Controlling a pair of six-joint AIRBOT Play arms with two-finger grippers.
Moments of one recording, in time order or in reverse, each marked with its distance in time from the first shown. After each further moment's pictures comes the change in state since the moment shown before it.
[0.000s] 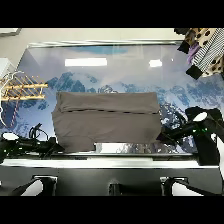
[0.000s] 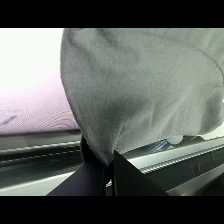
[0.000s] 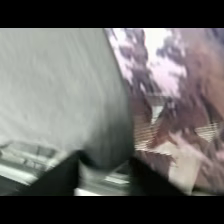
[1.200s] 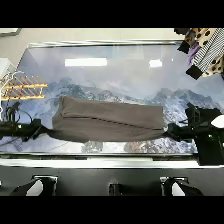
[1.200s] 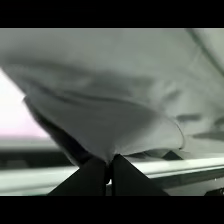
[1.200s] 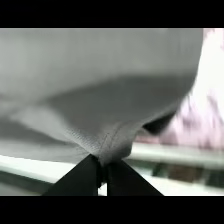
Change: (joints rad) left arm -0.061 0.109 0.406 0.055 -0.148 -0.247; right arm 0.000 0.396 0.008 0.060 0.072 0.019
